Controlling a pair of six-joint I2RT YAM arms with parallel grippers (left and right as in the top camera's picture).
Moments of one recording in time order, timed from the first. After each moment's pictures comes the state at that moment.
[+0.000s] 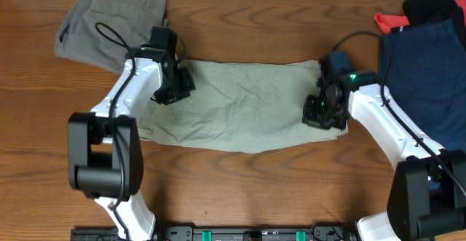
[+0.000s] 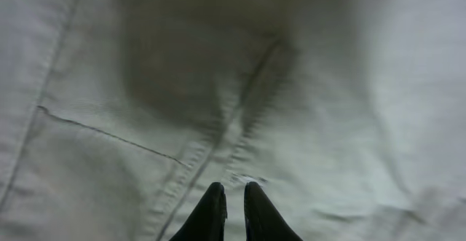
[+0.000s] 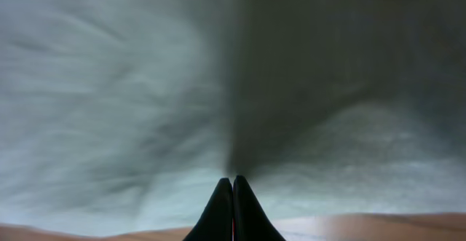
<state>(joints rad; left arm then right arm) -0.12 1.93 1.35 -0.85 0.16 -0.47 0.22 1.67 1.09 -0.91 -0.19 0.47</state>
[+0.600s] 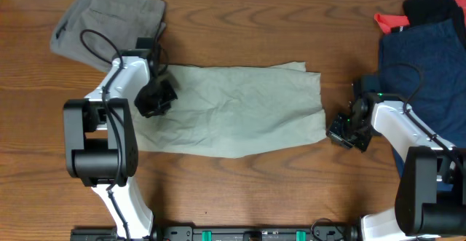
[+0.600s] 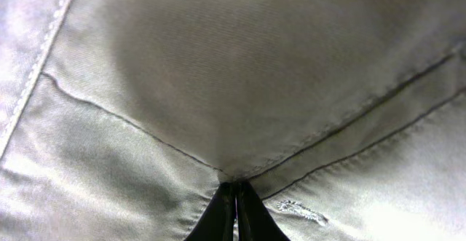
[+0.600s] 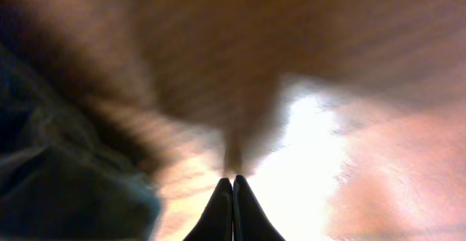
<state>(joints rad) 0.00 2.02 1.35 -0.98 0.03 -0.53 -0.03 1.67 0.88 -0.81 -0.15 0.55</state>
